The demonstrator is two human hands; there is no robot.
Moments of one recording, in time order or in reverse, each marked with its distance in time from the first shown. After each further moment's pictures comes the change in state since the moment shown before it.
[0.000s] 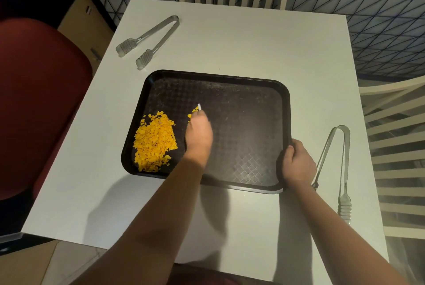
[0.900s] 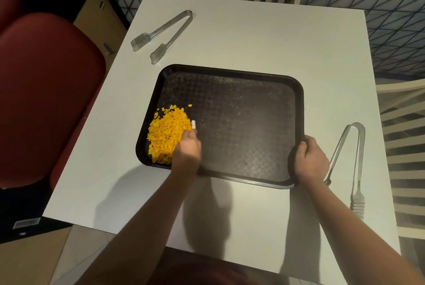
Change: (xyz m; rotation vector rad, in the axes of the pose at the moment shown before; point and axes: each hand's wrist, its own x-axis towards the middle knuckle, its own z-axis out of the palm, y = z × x) left_hand -0.059 -0.072 -0.026 -0.009 -0.019 0.068; right_hand 0.000 -0.002 -0.001 -0.028 -0.004 -0.006
